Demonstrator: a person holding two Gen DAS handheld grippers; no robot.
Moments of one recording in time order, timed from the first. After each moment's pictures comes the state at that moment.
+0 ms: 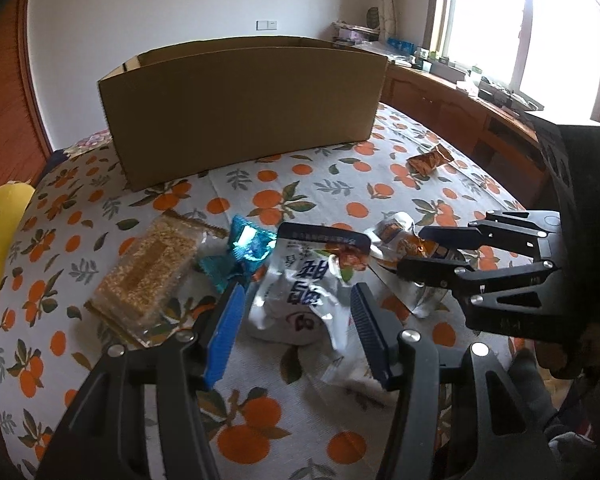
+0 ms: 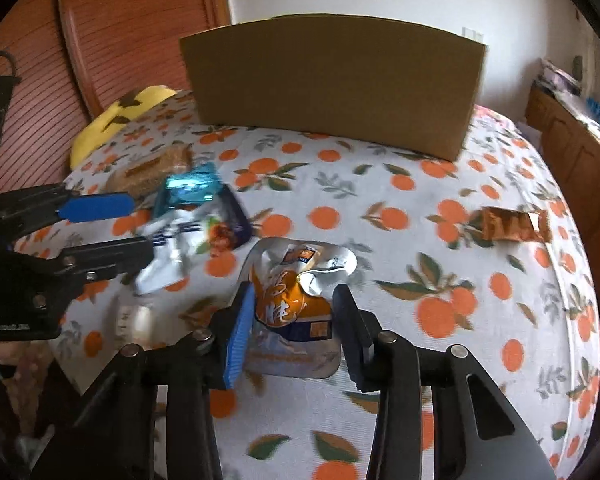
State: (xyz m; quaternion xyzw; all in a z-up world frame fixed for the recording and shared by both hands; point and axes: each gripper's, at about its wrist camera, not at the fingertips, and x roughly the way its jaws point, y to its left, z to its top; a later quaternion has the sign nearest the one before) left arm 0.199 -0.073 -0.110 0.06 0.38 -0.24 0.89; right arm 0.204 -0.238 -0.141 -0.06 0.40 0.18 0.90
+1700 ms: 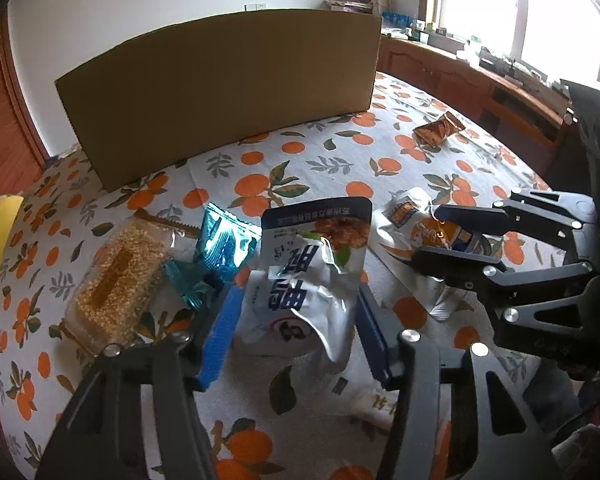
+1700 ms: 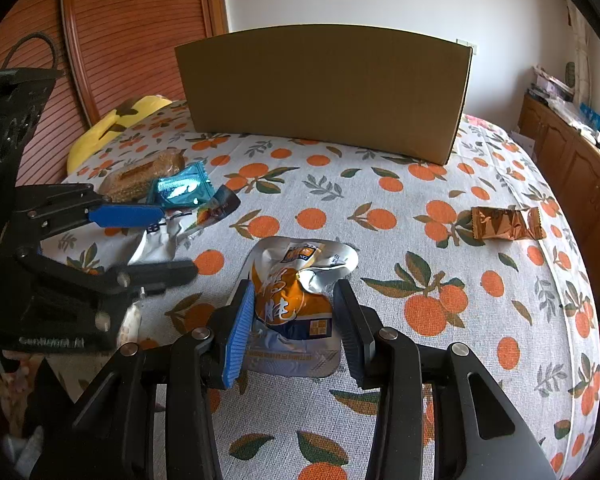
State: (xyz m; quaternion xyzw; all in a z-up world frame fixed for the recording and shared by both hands) left arm 0.216 -0.094 -0.130 0.10 0.41 -0.24 0.88; right arm 0.199 -0.241 -0.146 -0.06 0.38 0.18 0.91
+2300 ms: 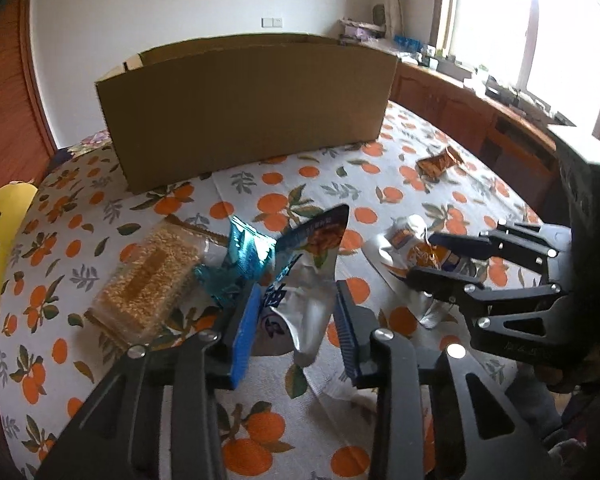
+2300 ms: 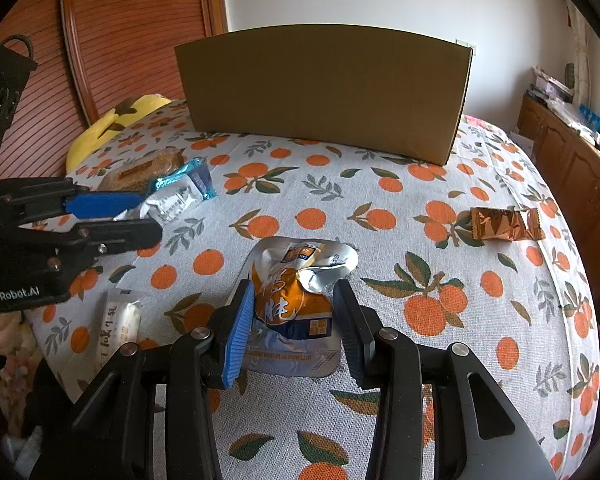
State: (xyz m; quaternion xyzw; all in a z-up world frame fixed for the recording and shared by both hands) left arm 0.207 -0.073 -0.108 0.06 0.39 -0.23 0.89; right arm 0.200 -0.241 -0.146 -0.06 0.38 0.18 0.91
